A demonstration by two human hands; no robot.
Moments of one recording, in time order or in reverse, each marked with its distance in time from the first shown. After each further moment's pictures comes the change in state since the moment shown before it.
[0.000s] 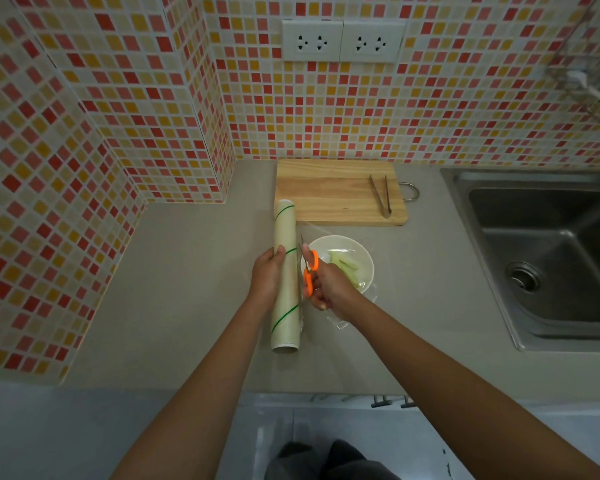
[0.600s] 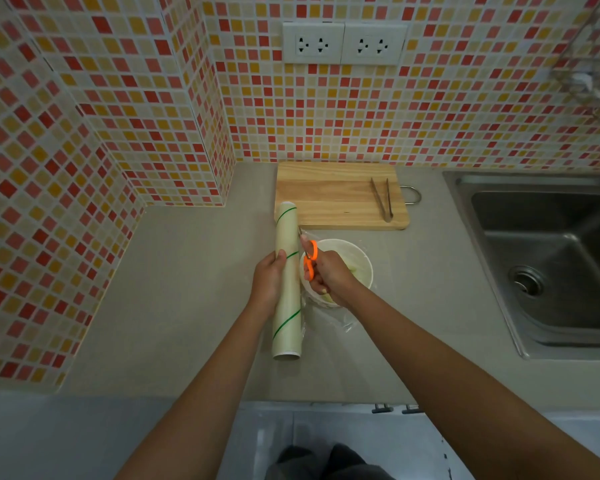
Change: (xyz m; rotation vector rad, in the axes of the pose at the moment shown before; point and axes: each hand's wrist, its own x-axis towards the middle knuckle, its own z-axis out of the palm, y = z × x) left_hand -0.001 0.003 0.003 -0.029 0.010 -0.017; right_hand 0.029 -0.017 -0.005 0.021 0.021 -0.080
